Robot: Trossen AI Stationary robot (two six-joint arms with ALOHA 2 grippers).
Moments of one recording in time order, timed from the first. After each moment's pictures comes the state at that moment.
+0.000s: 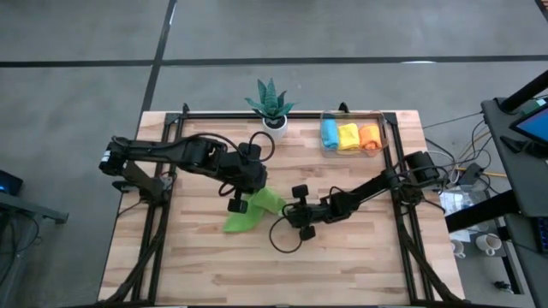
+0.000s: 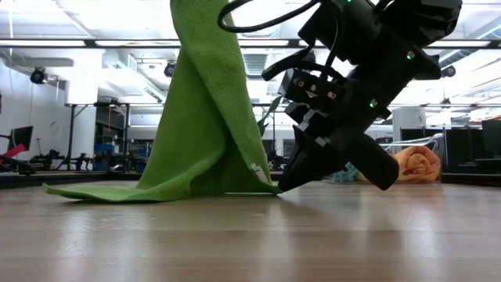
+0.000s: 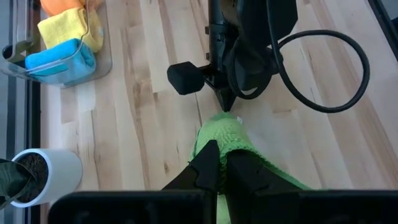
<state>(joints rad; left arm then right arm) -0.13 1.57 1.76 -1.11 -0.11 0.14 0.28 1.88 0.91 0.08 0.36 -0.18</state>
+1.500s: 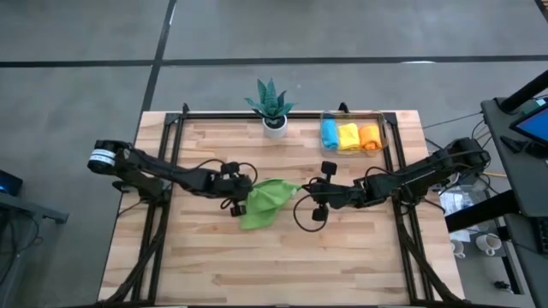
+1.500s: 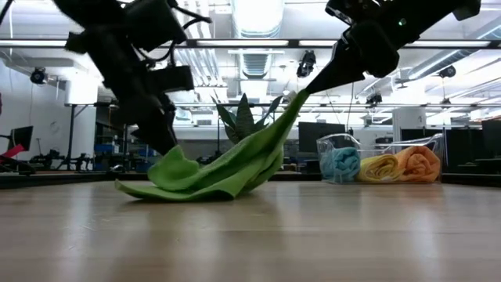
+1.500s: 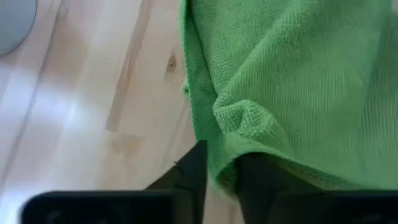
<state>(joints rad) -0.09 1.45 0.72 -0.25 -0.33 -0.16 0.27 1.38 0.75 -0.03 0.59 -0.02</state>
